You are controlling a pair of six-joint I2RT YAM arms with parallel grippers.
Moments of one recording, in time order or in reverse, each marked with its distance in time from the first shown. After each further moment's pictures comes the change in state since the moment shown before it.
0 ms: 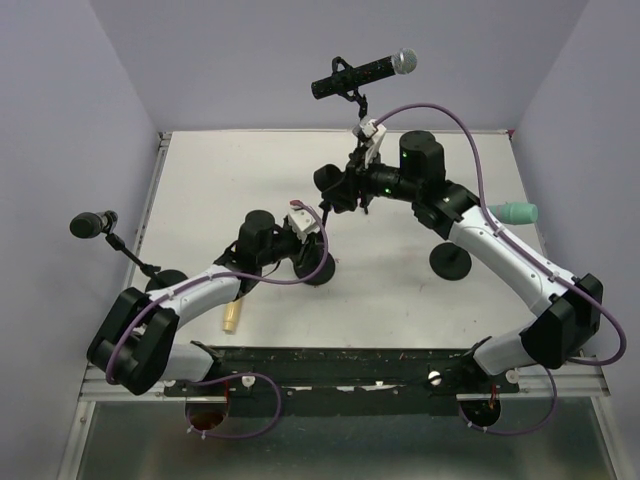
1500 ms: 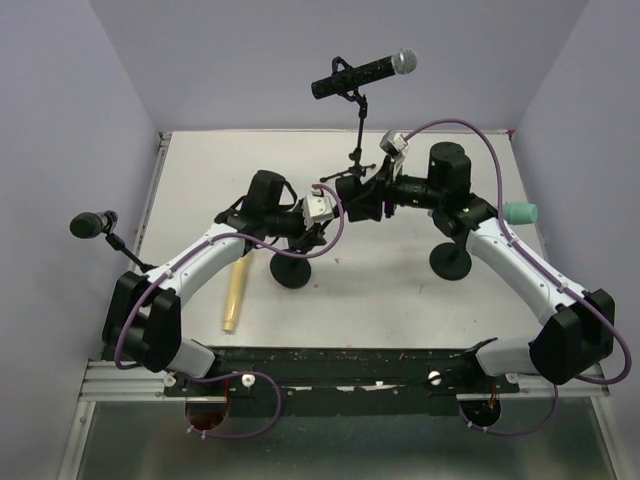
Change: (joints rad) left arm 0.065 0.135 0.441 -0.699 0.305 0.433; right arm -0.173 -0.101 -0.216 0.120 -0.285 -0.060
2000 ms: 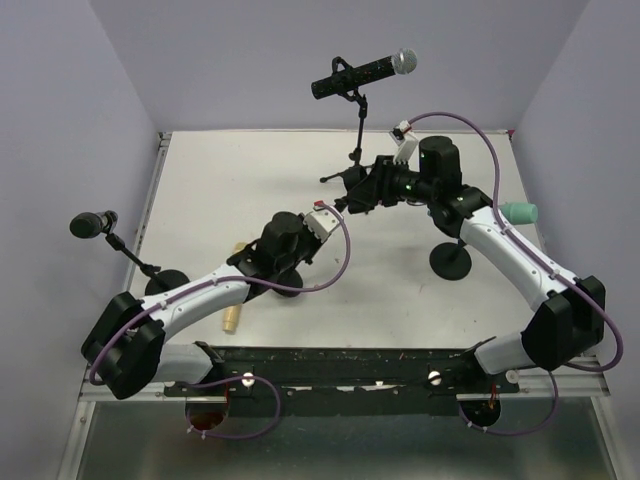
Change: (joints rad) left arm -0.272 -0.171 -0.296 0.452 -0.785 -0.351; right arm 0.002 0.071 0.092 -0.159 0.313 0.414
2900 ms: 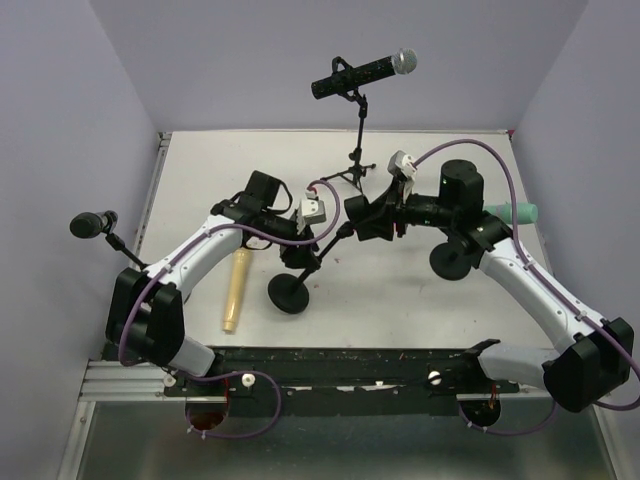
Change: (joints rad) left arm 0.323 0.178 0.357 -0.719 0.976 0.359; right arm -0.006 -0.222 -0.208 0.084 -0.316 -0.528
